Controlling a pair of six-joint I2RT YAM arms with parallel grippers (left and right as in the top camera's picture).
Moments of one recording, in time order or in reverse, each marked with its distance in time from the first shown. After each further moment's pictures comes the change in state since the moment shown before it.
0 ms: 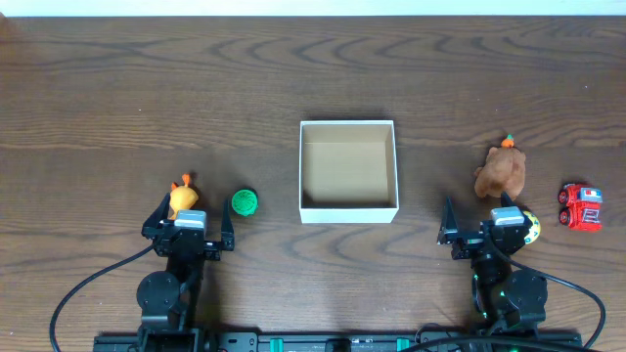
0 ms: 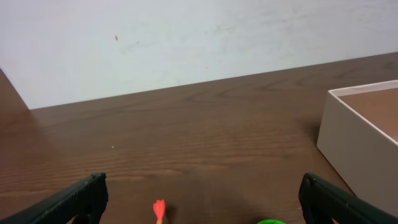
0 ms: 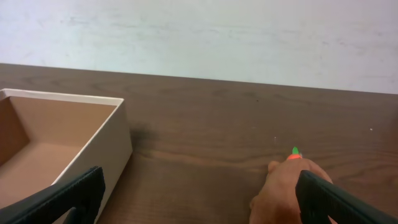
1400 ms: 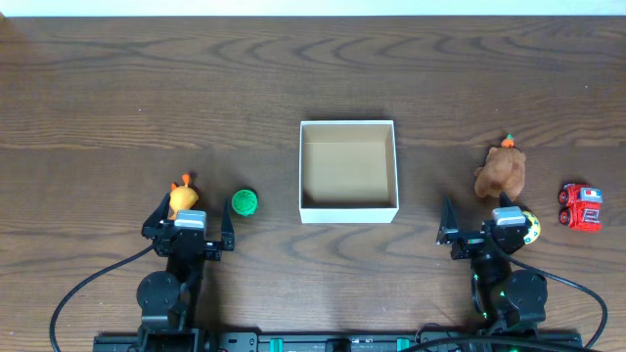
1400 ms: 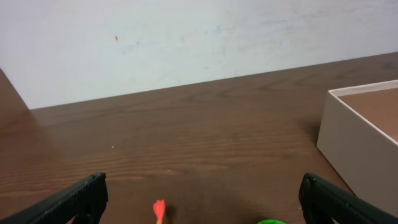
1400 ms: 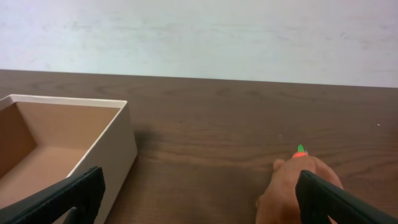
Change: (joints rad) left arm 0.000 0.000 0.000 0.000 0.000 0.000; right arm 0.000 0.000 0.000 0.000 -0.008 0.036
